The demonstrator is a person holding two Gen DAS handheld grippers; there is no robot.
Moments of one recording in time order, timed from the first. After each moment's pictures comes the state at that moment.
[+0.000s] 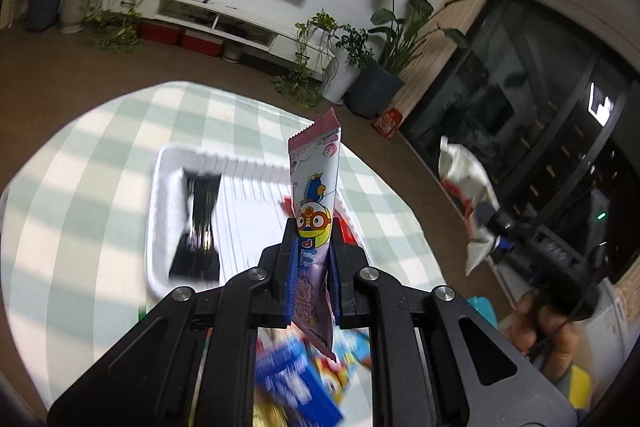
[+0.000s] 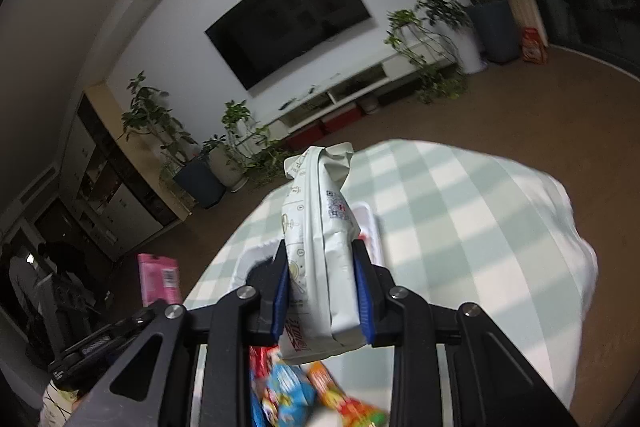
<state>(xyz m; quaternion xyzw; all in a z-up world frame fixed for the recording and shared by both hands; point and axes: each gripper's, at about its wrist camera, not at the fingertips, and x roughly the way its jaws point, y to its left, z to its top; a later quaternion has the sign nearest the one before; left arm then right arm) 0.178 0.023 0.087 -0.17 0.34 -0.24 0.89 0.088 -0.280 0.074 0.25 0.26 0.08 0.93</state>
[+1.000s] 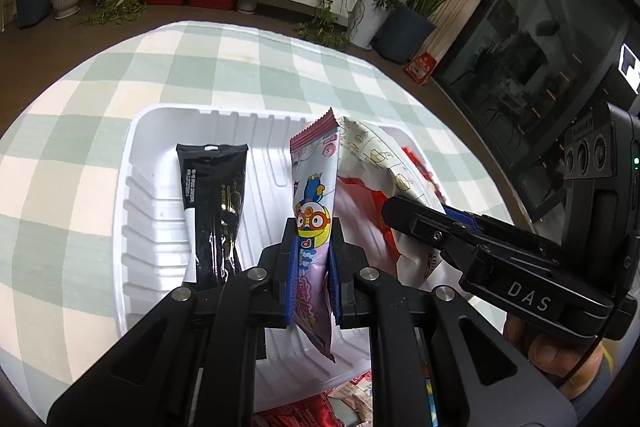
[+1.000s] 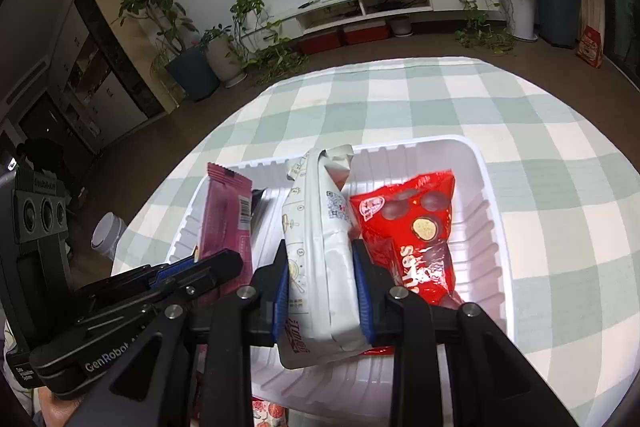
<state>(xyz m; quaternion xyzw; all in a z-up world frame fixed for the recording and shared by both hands) 0.294 -0.006 -0.023 -0.11 0.43 -0.21 0.87 0.235 -0.176 -0.026 0.13 0.41 0.12 0.89</state>
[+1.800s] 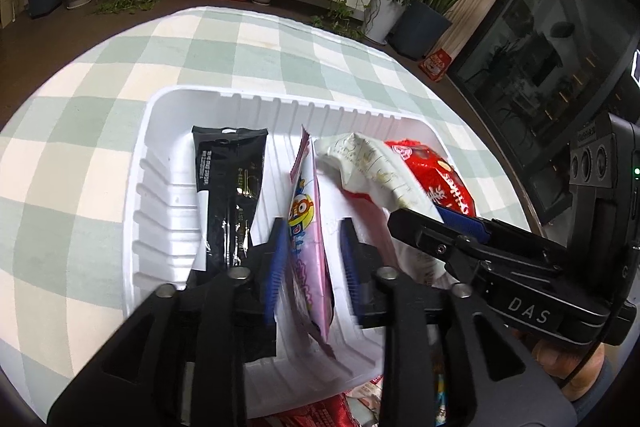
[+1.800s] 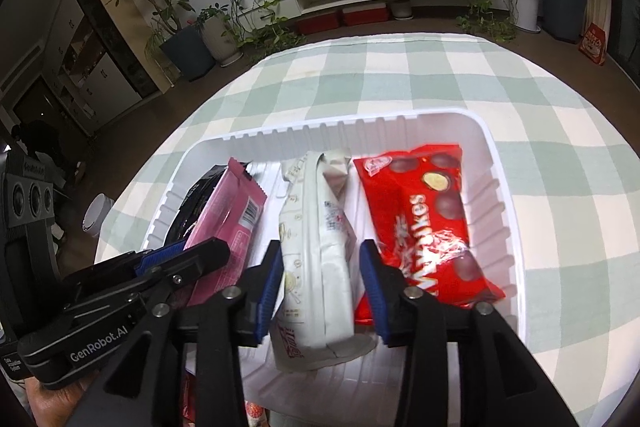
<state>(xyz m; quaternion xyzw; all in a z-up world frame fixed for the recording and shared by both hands) 0.298 0.001 -0.031 -0.11 0.45 -0.19 0.87 0.240 -0.172 -0.043 0.11 0.44 0.12 0.88</state>
